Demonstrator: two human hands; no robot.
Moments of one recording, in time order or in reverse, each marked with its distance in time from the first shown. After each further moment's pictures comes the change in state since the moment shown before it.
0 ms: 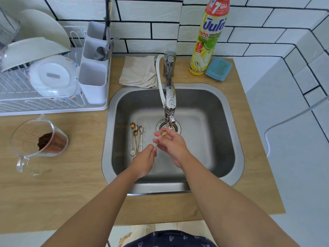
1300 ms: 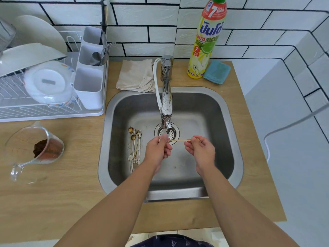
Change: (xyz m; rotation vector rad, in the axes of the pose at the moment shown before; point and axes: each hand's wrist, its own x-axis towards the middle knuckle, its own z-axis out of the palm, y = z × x) left_hand 0.041 0.060 0.024 -0.978 0.164 -0.152; right_hand -0.005 -0.013 -0.075 0.069 0.456 -0.183
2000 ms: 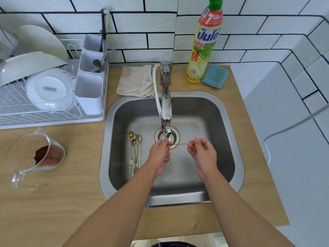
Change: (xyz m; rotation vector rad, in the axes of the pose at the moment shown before) left_hand -0.001 0.012 0.012 -0.092 -0.006 -0.143; right_hand -0.007 -0.008 -0.001 0.132 -0.022 0.012
